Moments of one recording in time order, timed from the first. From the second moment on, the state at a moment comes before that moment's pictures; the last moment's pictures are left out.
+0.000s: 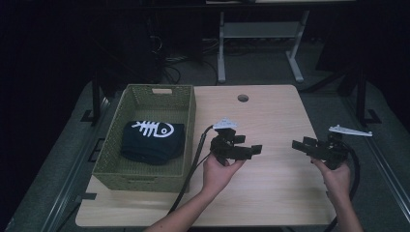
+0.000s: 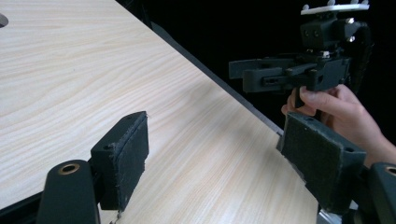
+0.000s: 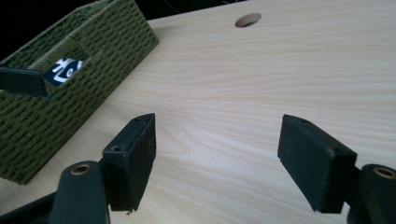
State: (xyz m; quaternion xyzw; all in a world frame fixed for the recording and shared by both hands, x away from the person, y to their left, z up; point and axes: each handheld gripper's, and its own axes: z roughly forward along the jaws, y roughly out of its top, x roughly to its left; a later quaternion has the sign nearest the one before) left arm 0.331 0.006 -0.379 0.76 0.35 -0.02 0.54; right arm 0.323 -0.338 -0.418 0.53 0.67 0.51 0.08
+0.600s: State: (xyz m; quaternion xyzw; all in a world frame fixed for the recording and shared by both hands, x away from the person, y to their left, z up) left arm 0.305 -0.009 -0.414 0.78 0.33 -0.03 0.53; right arm 0.303 -0.356 -0.441 0.54 0.67 0.49 0.08
